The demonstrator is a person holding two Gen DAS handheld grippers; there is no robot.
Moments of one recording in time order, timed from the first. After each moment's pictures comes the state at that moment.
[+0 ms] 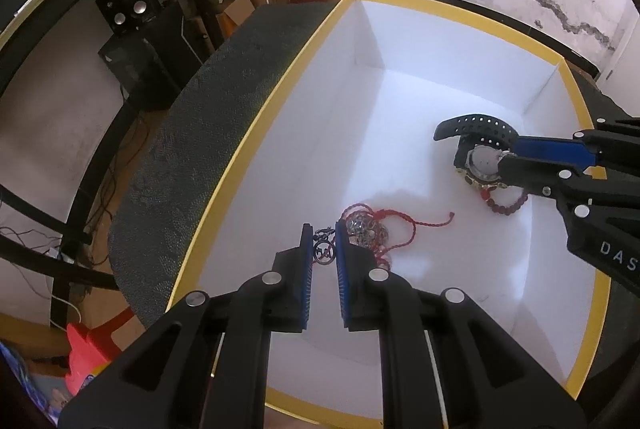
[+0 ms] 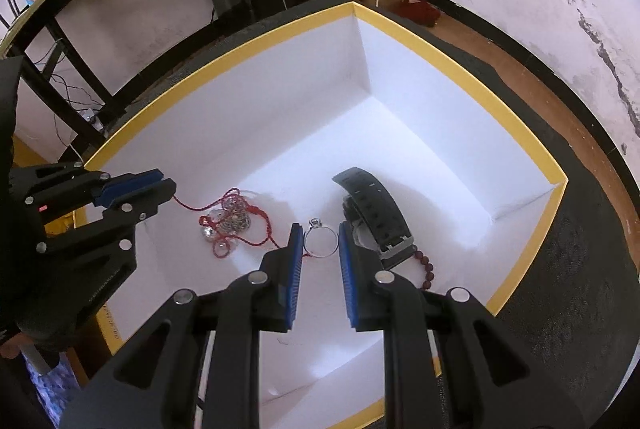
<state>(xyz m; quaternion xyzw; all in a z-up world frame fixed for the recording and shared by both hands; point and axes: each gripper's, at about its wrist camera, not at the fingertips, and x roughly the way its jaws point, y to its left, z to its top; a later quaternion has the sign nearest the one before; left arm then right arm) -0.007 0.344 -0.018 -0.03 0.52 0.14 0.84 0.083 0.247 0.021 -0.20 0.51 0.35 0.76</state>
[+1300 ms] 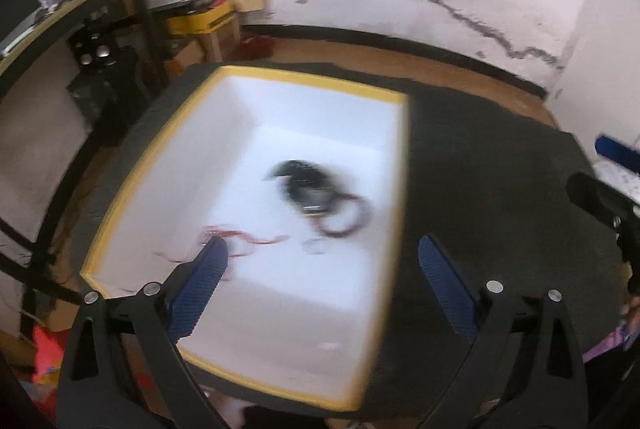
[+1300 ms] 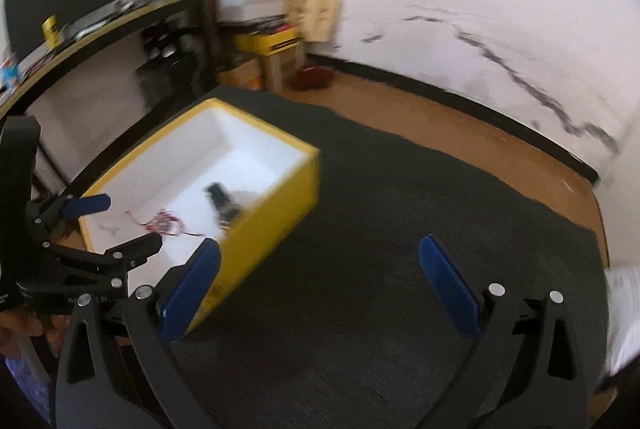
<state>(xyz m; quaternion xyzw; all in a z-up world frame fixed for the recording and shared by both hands) -0.021 0.194 0.052 -0.05 0.45 0.06 0.89 0.026 0.017 0.124 -0.09 0.40 0.20 0.89</state>
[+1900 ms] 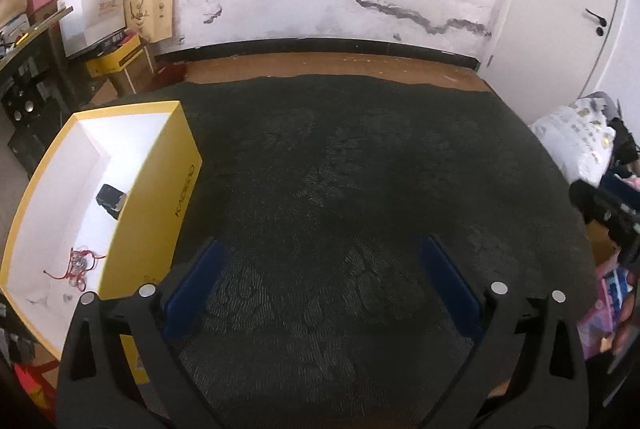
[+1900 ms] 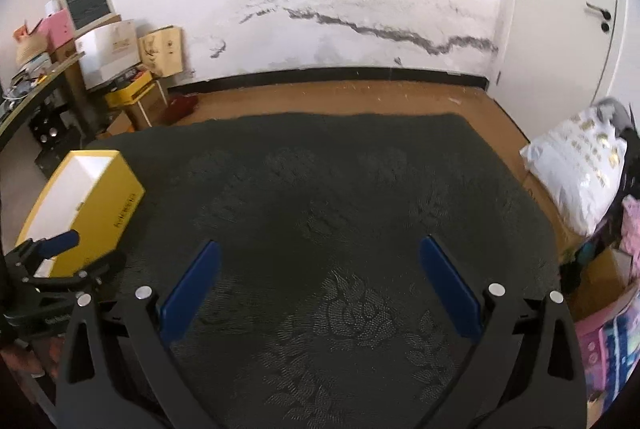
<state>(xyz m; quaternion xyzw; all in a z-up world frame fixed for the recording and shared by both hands) -0.006 0.012 0.026 0.00 0.43 -0.04 0.90 -0.009 -0.194 0.076 0.03 0.41 0.01 0.91</state>
